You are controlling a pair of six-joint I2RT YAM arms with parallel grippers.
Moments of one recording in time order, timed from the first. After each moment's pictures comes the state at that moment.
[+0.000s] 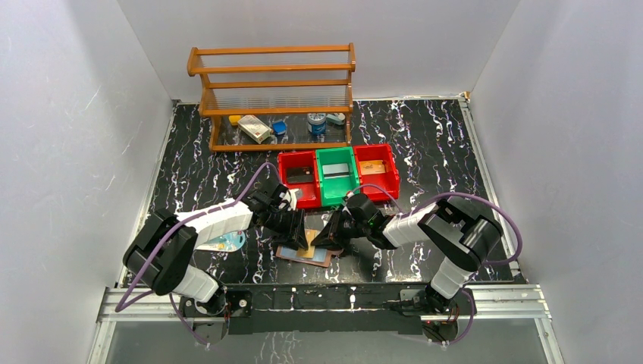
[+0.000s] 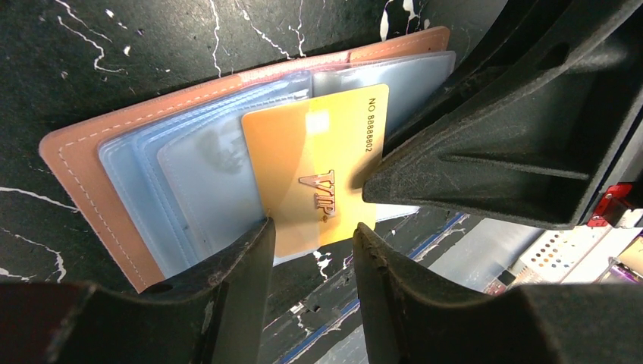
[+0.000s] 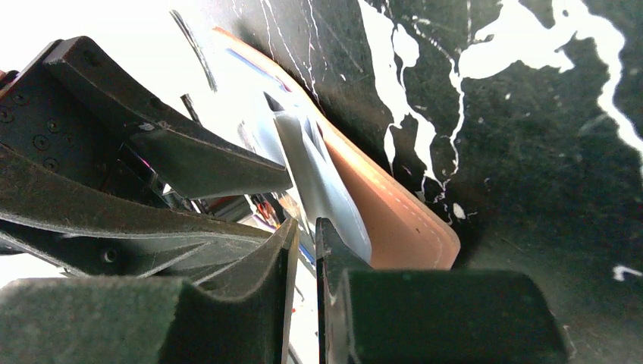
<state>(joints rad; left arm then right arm) -0.64 1.46 0.69 -0.40 0.47 -0.52 0.85 1.66 0.51 0.49 -0.47 1.36</state>
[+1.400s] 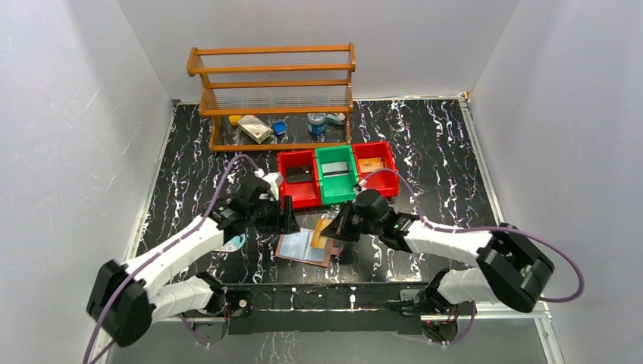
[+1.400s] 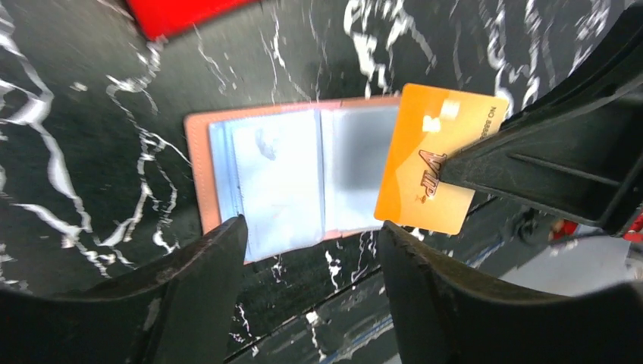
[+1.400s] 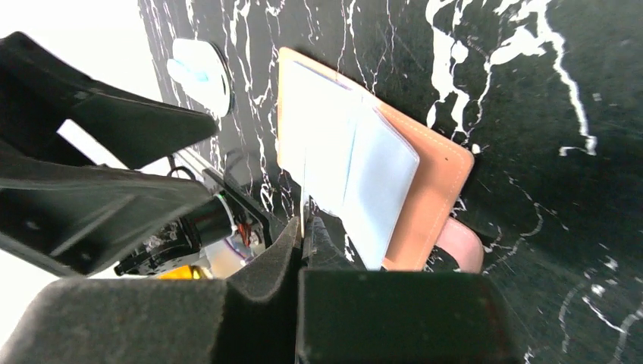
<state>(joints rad) -0.64 1.14 0.68 -0.48 0.23 -0.56 0.89 1.32 0.53 0.17 -0.24 1.19</state>
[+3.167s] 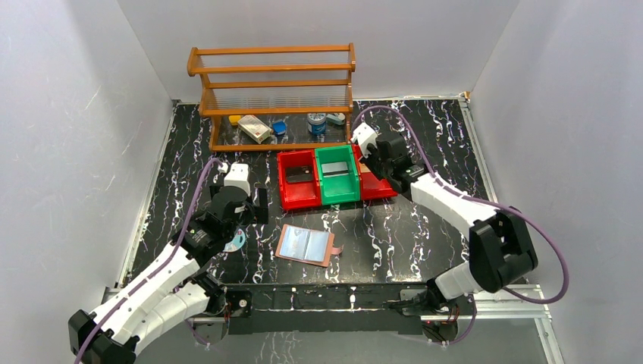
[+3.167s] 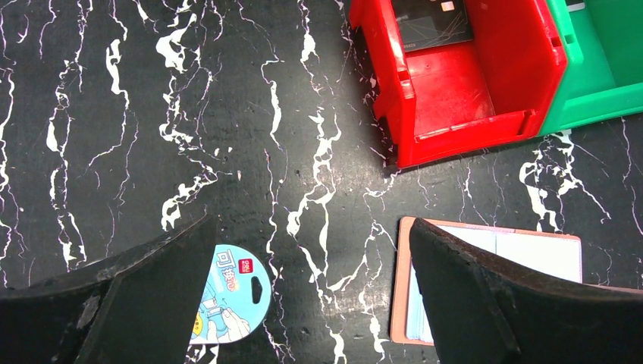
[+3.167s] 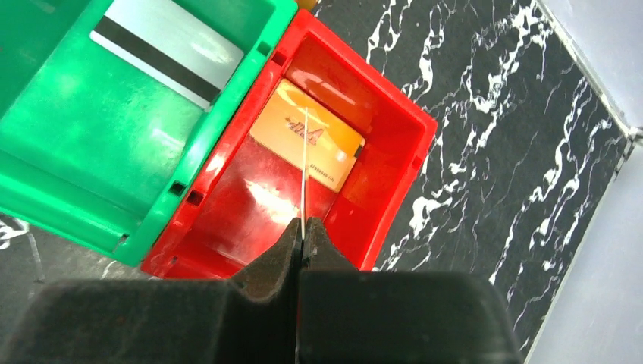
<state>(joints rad) -0.64 0.75 0.63 -0.51 -0.43 -0.31 0.52 1.42 0.95 -0.14 0.14 -0.39</state>
